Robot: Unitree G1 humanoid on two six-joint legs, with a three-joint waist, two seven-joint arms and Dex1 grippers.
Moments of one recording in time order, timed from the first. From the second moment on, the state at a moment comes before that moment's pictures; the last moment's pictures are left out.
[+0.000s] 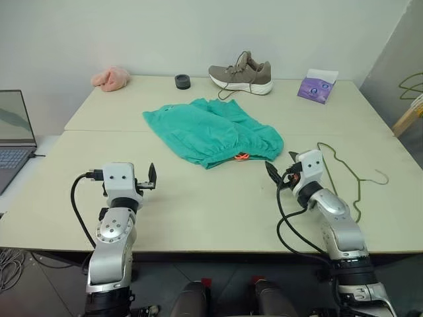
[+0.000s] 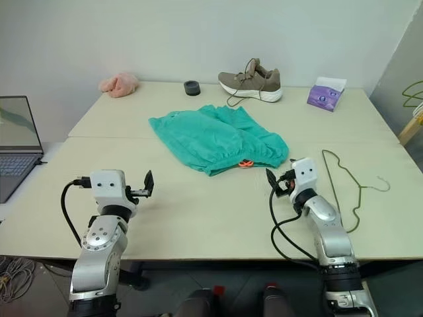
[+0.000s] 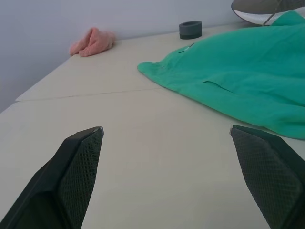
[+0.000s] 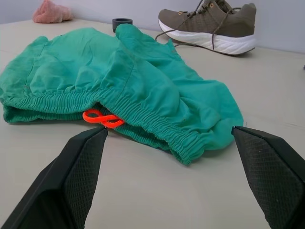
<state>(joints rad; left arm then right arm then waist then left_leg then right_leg) -0.07 0.24 0.21 -0.27 -0.05 0.31 -0.05 -0.29 -0.26 -0.01 0.00 0.16 0.20 0.34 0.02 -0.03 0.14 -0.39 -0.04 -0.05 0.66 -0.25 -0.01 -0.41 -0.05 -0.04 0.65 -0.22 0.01</state>
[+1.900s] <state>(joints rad) 0.03 0.83 0.35 -0.29 -0.51 0.48 -0.88 -0.96 0.10 0.40 0.91 -0.18 0.10 0.39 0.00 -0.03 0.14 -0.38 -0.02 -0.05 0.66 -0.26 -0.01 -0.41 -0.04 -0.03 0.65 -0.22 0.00</state>
